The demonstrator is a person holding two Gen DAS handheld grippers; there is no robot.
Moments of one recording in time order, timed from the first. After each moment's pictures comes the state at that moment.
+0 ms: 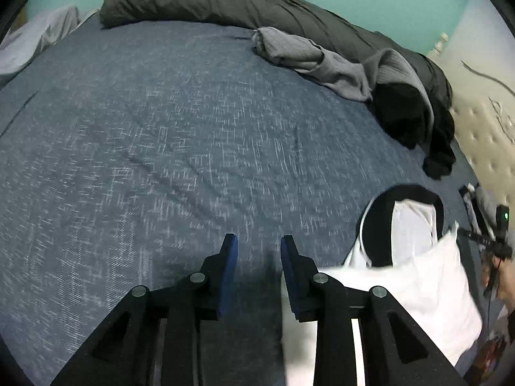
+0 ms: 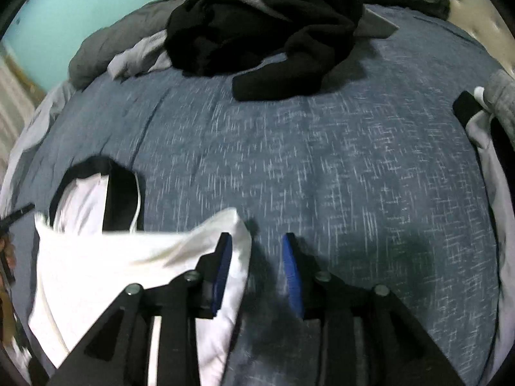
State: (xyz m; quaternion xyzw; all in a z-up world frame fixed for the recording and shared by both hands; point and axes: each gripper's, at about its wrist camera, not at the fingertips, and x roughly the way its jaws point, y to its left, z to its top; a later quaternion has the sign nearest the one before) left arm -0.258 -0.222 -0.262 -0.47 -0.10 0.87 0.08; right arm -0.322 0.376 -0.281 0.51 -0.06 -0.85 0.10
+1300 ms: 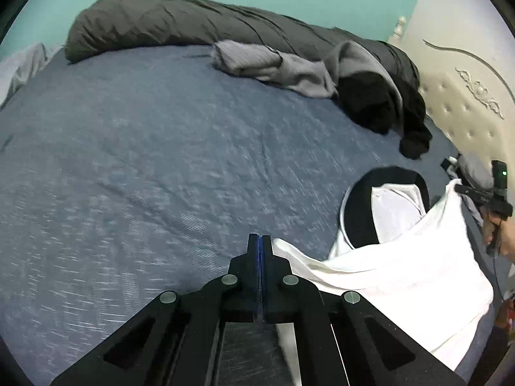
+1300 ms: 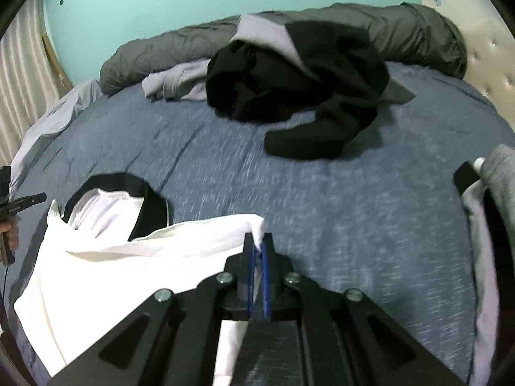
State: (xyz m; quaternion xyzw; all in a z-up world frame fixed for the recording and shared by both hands) left arm -0.254 -0.213 -0.256 -0.42 -0.06 0.89 0.14; right arm -0.315 0.361 -0.243 0.42 -0.02 -0.90 0.13
